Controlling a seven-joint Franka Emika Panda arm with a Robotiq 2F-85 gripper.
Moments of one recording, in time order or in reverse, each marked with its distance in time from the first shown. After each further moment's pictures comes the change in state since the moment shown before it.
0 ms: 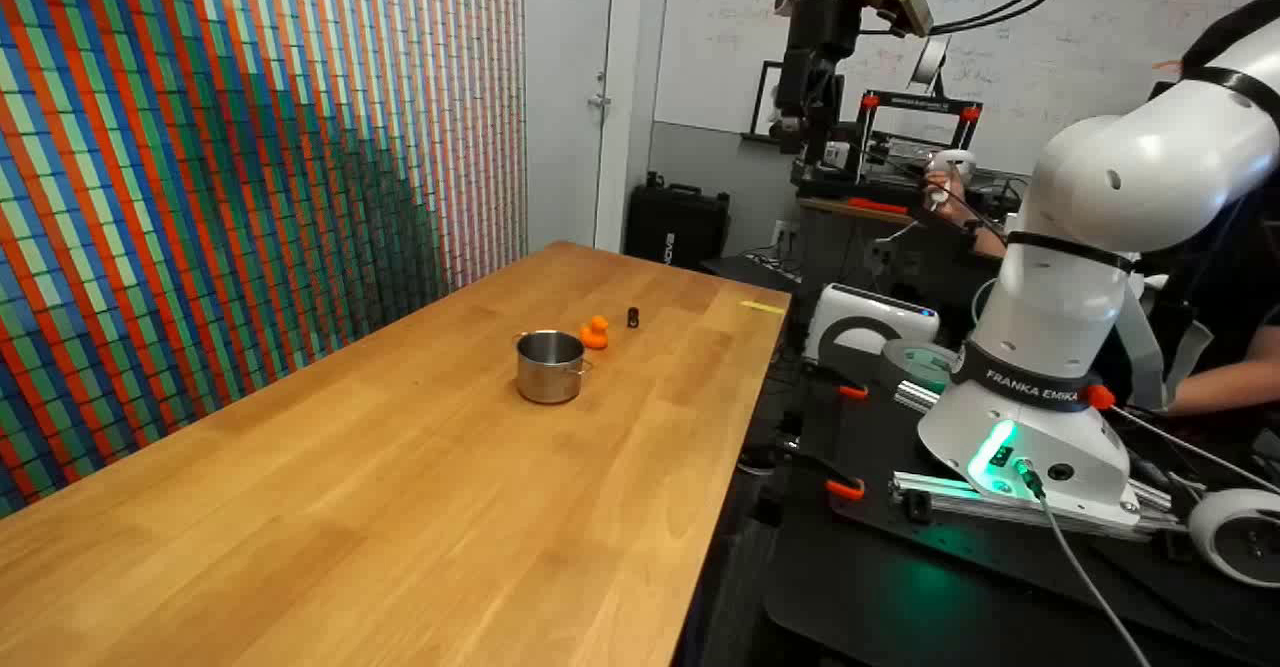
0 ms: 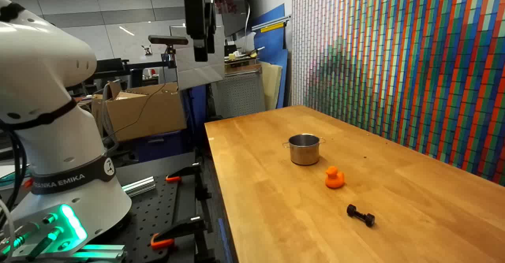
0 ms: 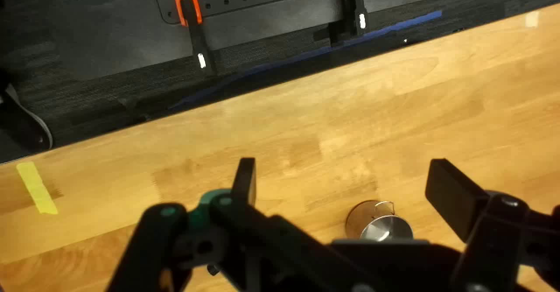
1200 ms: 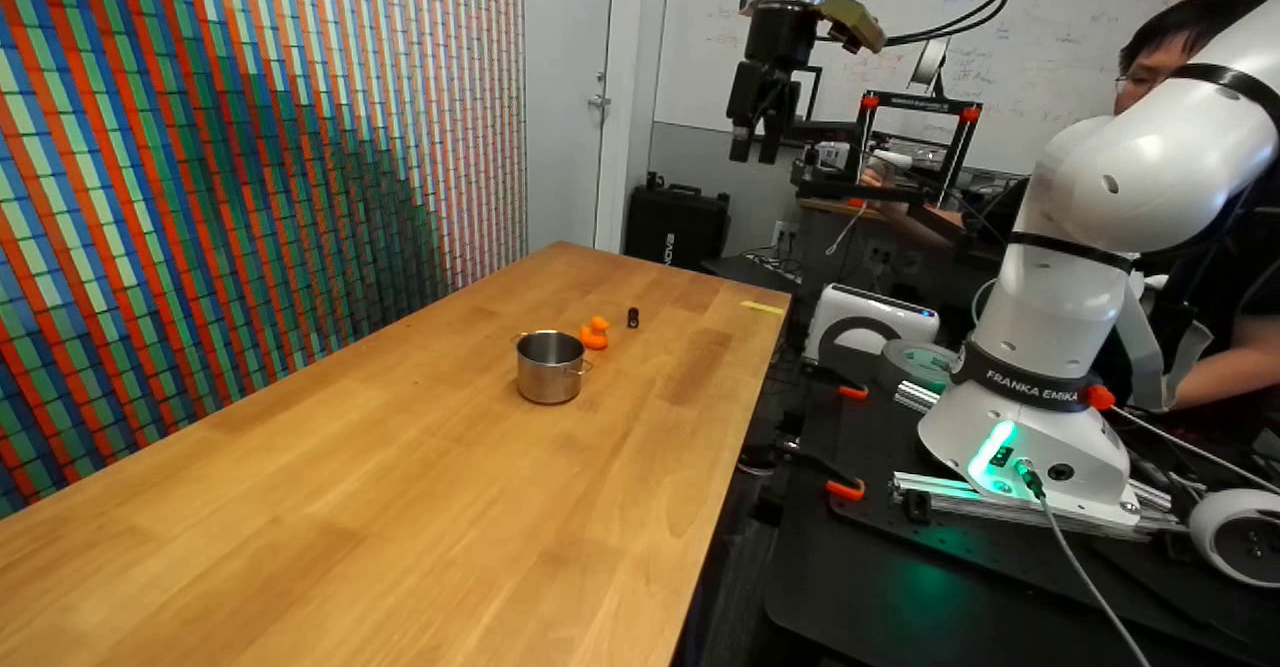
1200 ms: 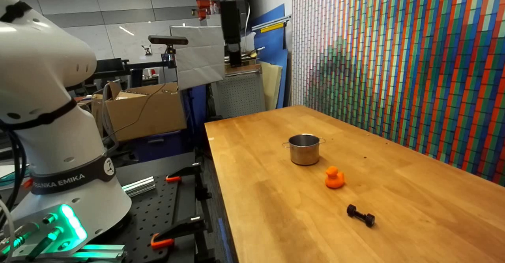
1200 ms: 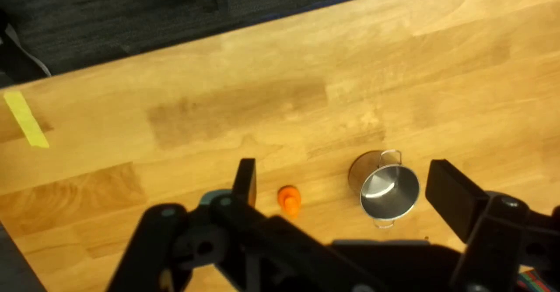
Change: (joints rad) arm 0.001 0.135 0.053 0.024 -0.003 0.223 -0.003
